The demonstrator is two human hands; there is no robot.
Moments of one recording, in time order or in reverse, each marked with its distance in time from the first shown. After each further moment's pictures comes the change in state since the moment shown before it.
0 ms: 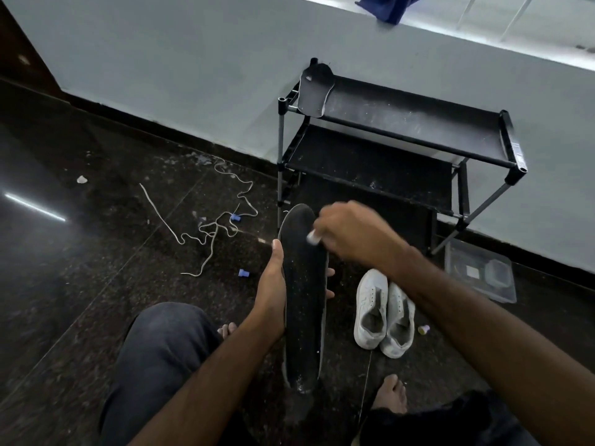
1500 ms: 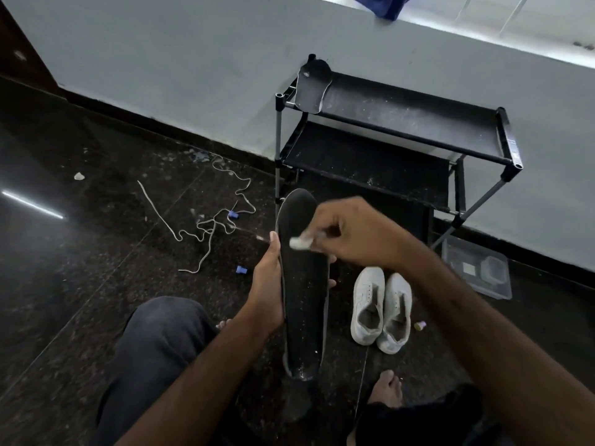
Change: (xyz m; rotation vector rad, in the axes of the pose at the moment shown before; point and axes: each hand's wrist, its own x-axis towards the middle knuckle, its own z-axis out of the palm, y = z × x) left_hand 0.001 -0.001 -0.001 -0.172 -0.102 -0.008; right_hand -0.025 -0.018 -0.036 0.633 -0.045 0.080
